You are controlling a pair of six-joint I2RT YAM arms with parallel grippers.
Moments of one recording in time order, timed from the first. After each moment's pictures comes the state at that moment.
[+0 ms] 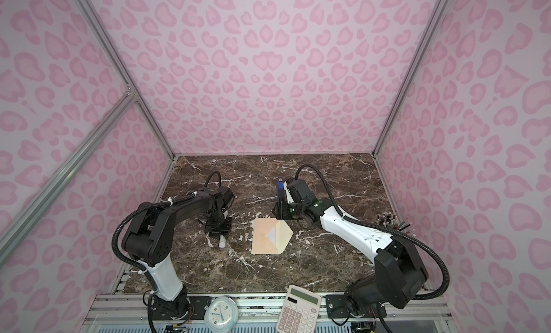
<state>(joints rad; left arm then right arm) -0.37 1.83 1.11 -1.01 0.06 -0.42 0.64 1.45 1.04 -0.44 -0.18 0.56</state>
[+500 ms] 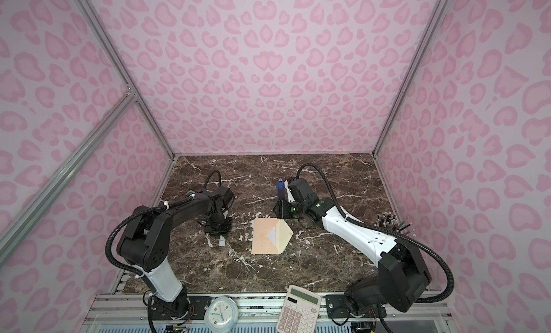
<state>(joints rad) -0.39 1.75 1.12 -0.99 0.03 -0.42 0.64 1.42 1.05 -0.47 -0.16 0.56</state>
